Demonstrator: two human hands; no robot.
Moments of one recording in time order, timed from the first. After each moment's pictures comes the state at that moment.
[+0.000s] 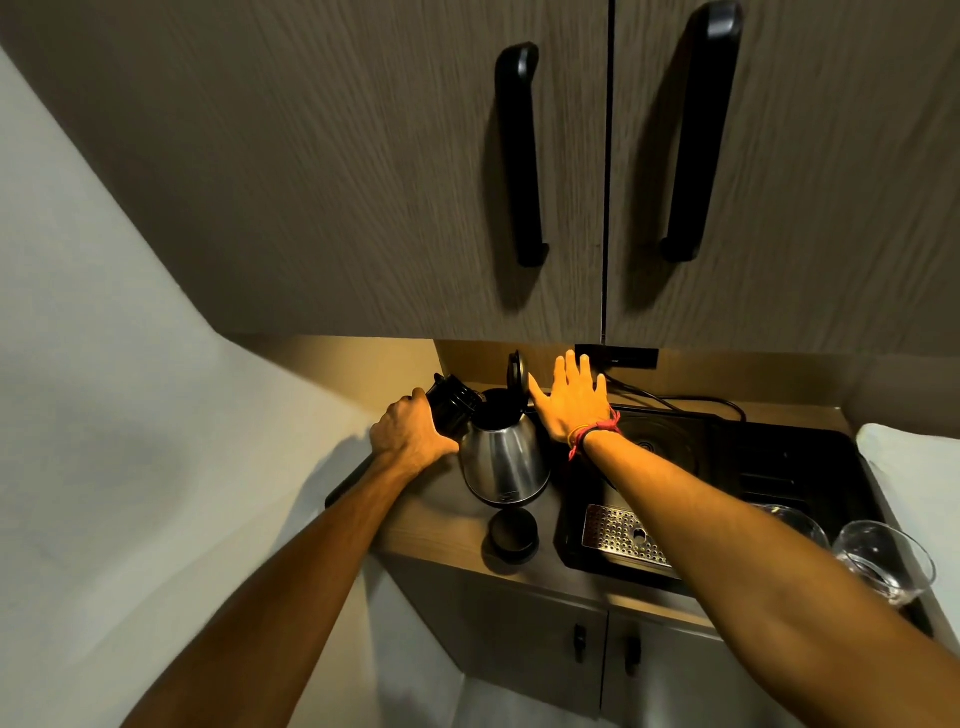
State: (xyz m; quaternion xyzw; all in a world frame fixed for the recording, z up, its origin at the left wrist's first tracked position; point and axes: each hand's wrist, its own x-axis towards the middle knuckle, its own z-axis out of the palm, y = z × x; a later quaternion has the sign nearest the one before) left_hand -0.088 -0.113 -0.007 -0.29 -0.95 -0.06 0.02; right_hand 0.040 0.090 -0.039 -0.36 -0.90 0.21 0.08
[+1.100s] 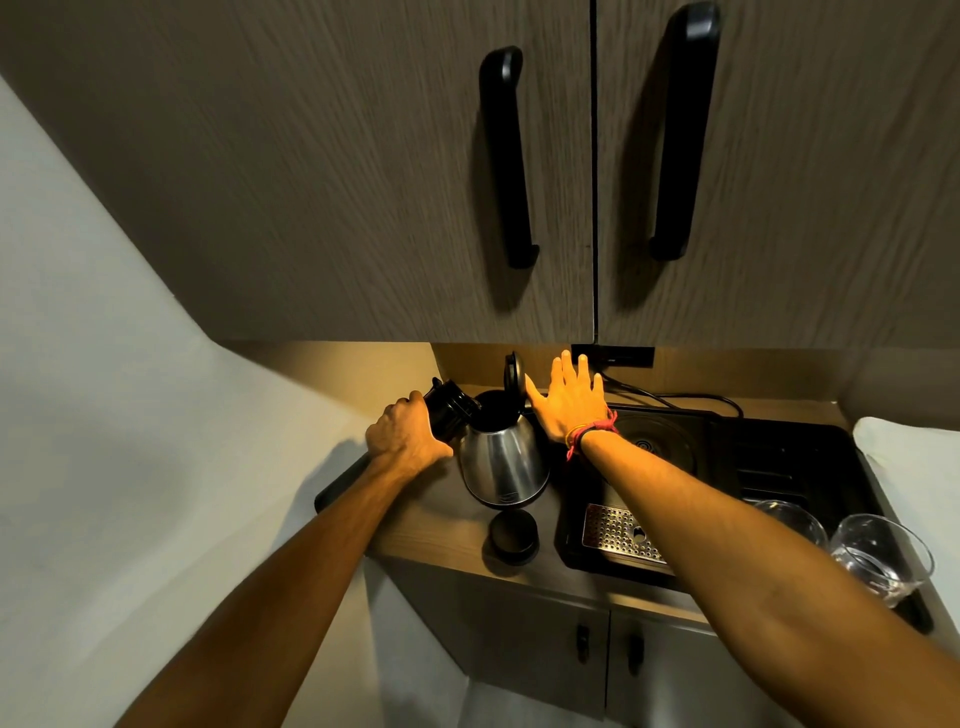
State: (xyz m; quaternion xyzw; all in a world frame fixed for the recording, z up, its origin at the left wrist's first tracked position) left_hand -0.084 -0.112 0.001 -0.30 -0.95 -0.01 0.01; right_hand 0.041 0.089 -0.039 -0.37 -0.90 0.20 0.09
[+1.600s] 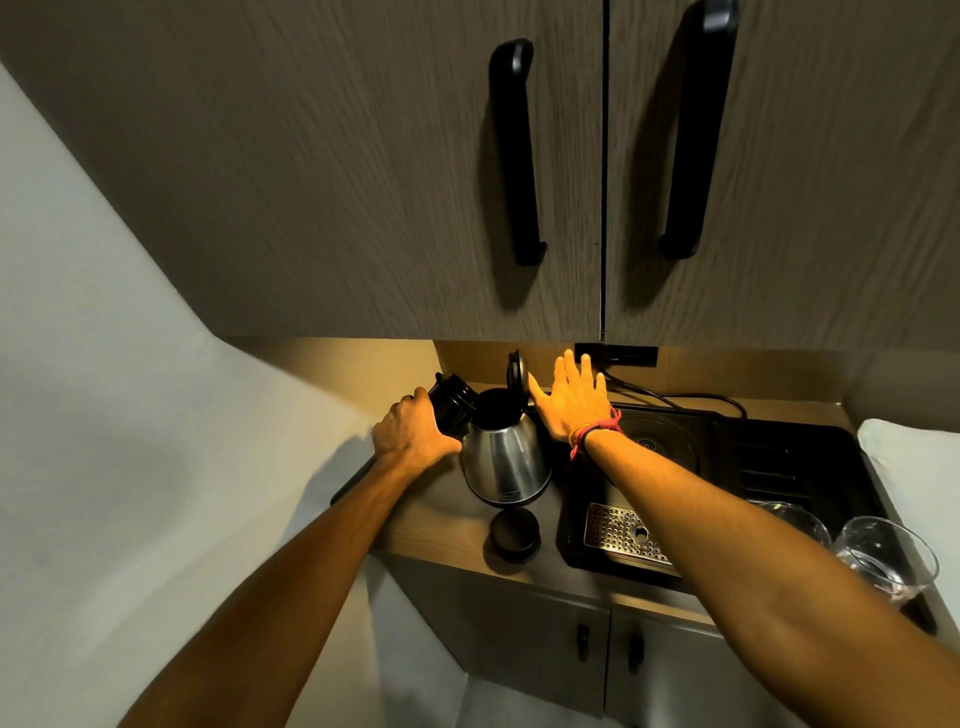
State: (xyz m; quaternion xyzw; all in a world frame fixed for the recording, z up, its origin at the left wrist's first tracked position) left_hand -0.087 -0.108 -0.007 -0.30 -0.95 -0.06 0.02; right_hand 0.040 0.091 -0.040 -0.36 -0.91 0.20 0.09
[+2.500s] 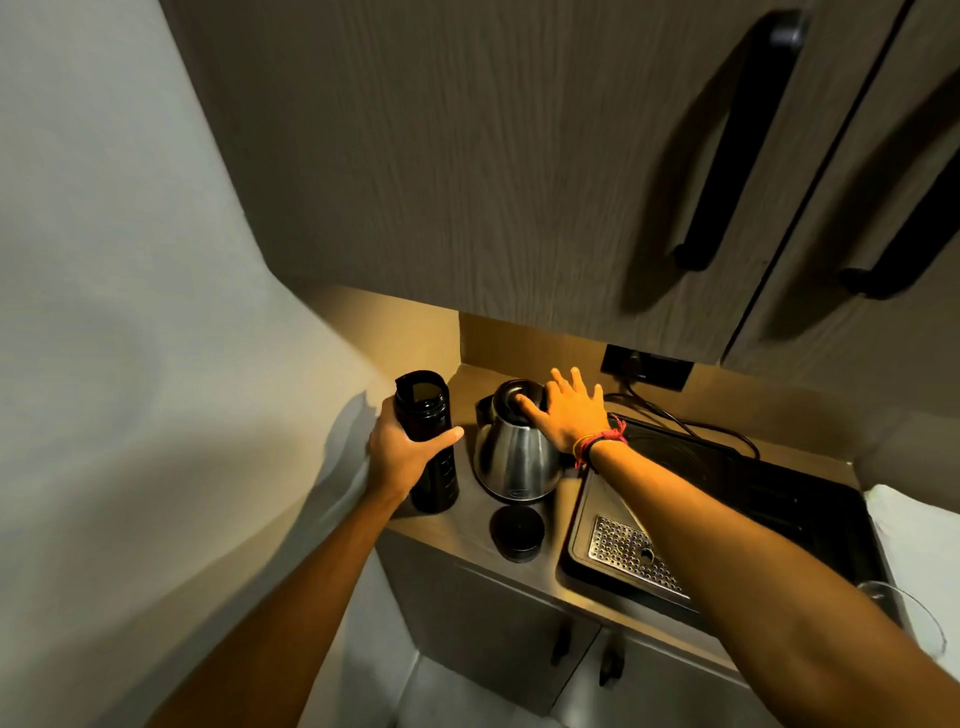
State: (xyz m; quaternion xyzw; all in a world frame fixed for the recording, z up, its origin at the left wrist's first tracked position) left_hand -0.090 -0.171 -0.072 -0.18 -0.81 -0.56 -0.02; right_hand 0.007 0.063 -0.041 -0.28 -0.95 0.14 0.01
